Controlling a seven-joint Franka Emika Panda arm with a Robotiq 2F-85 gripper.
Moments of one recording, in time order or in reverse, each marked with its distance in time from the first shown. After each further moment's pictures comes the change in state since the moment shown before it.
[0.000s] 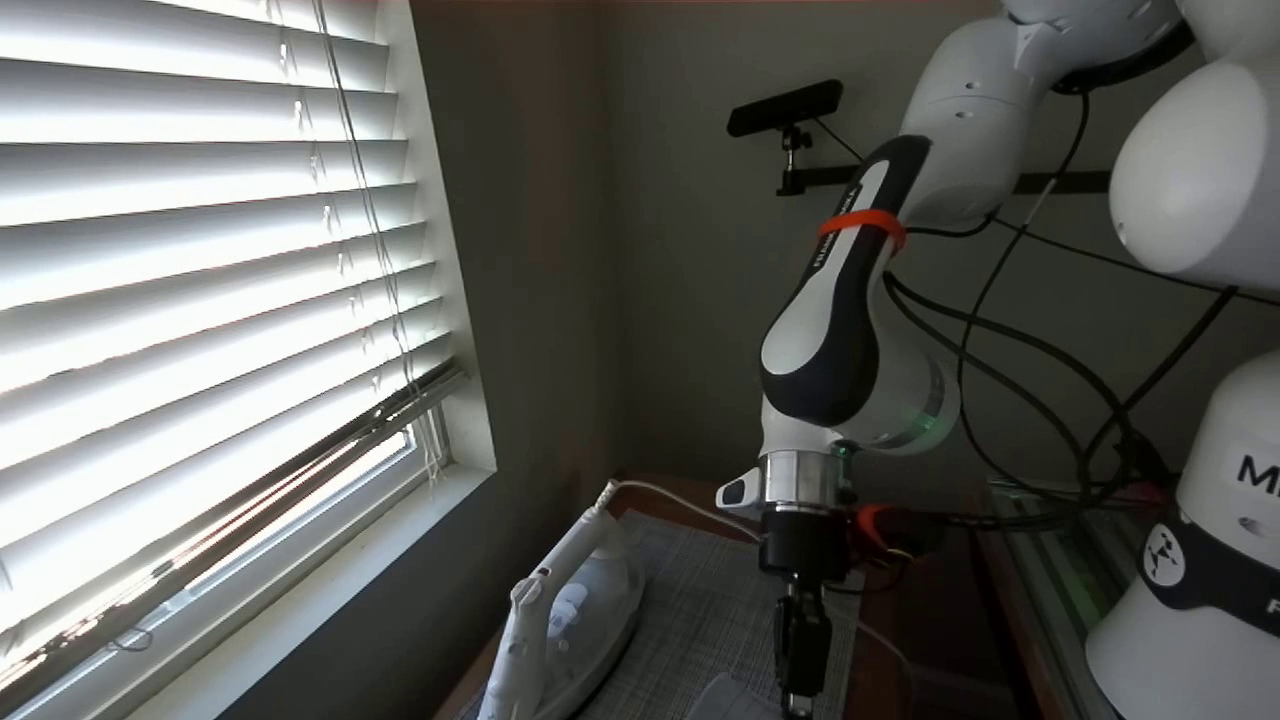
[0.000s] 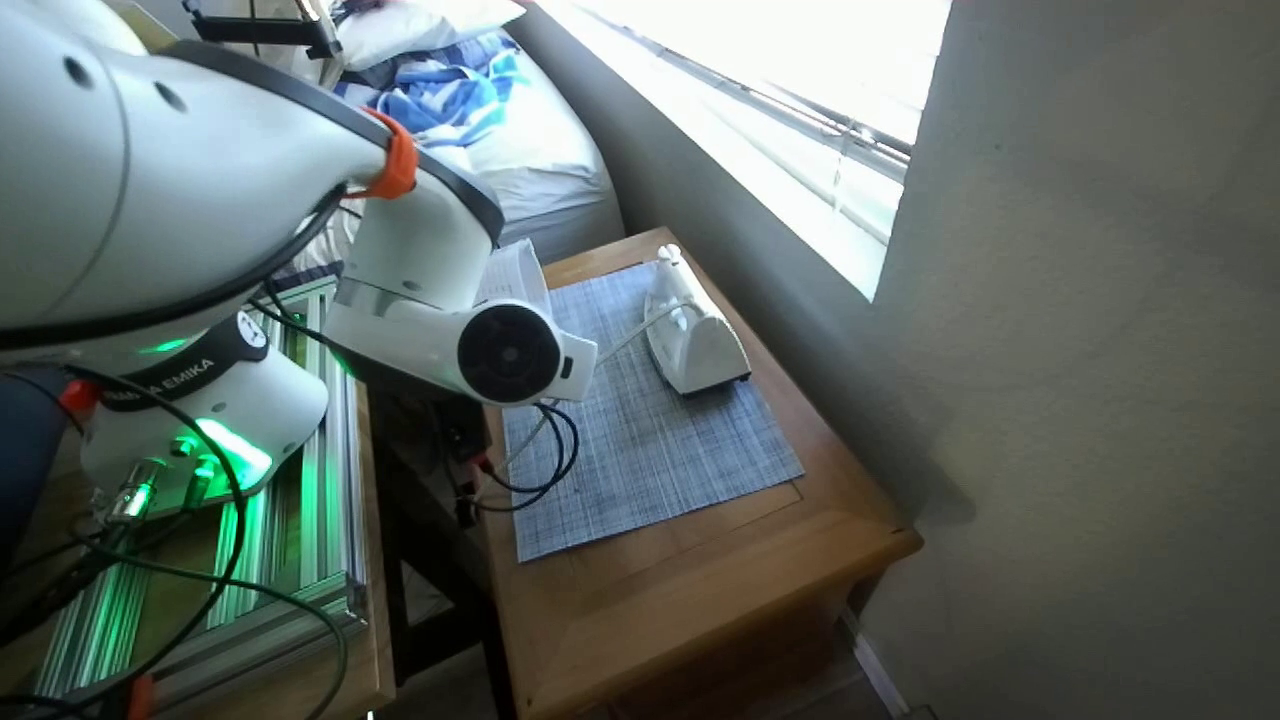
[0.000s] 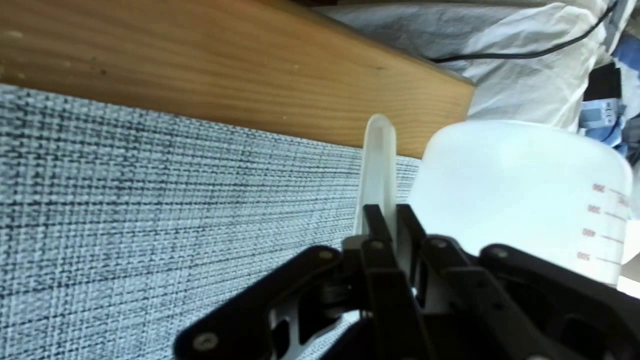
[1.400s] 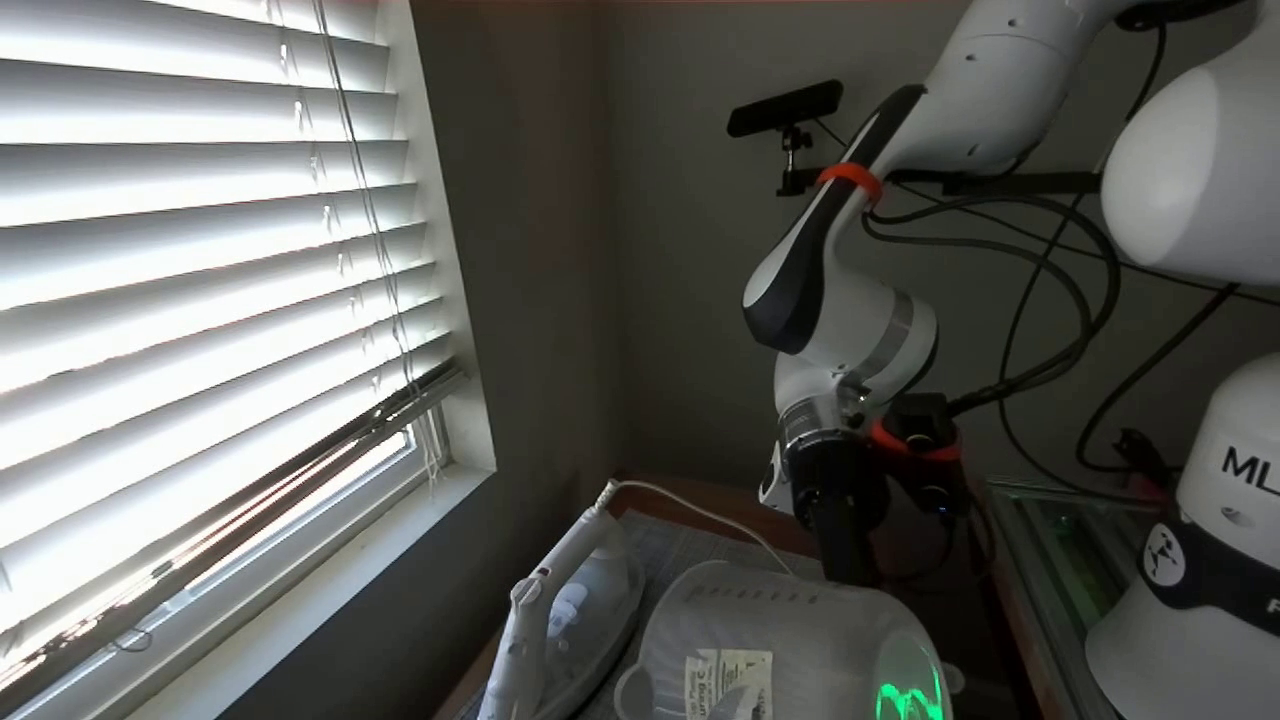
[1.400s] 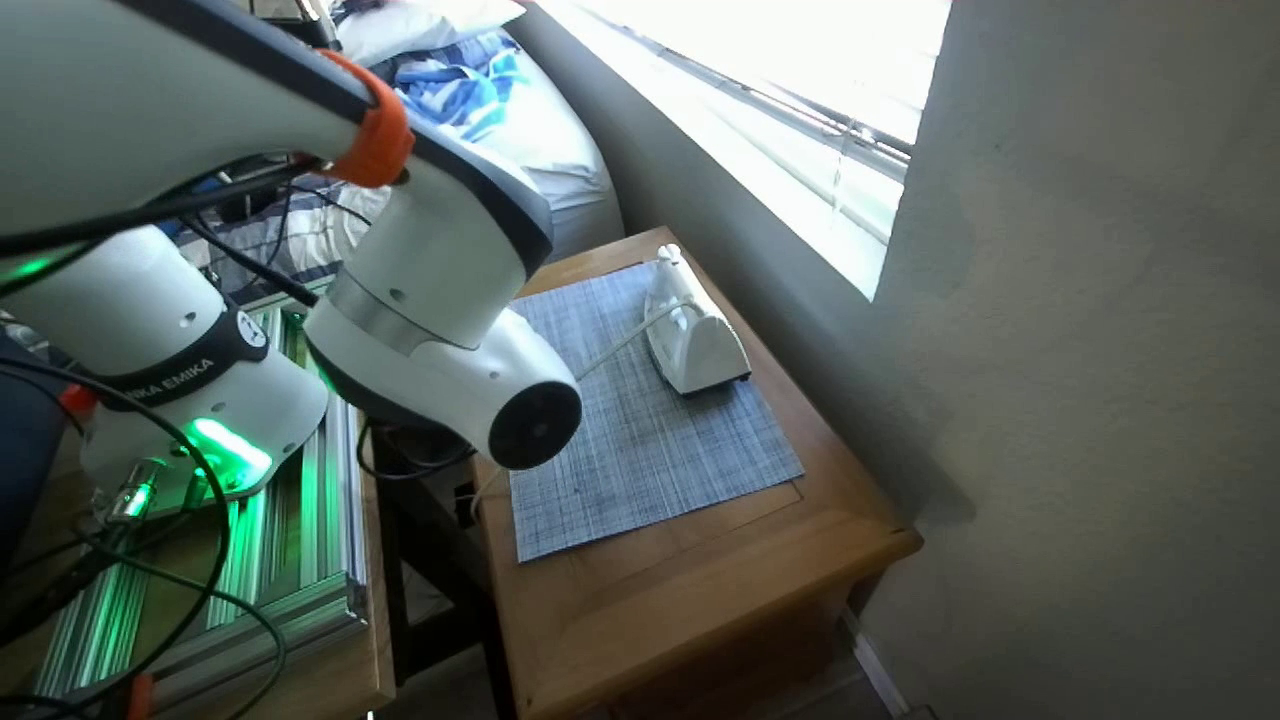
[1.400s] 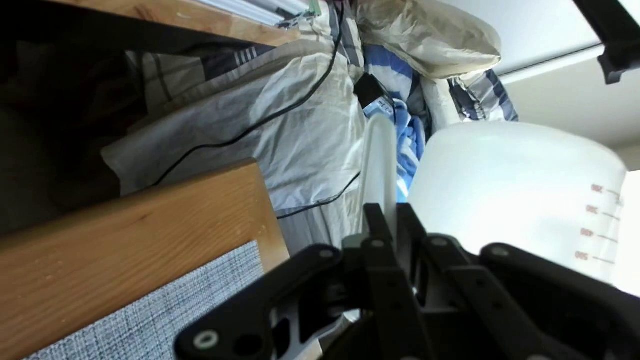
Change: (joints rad) arm -0.156 -0.137 0.101 0.059 0.330 -0.671 0.179
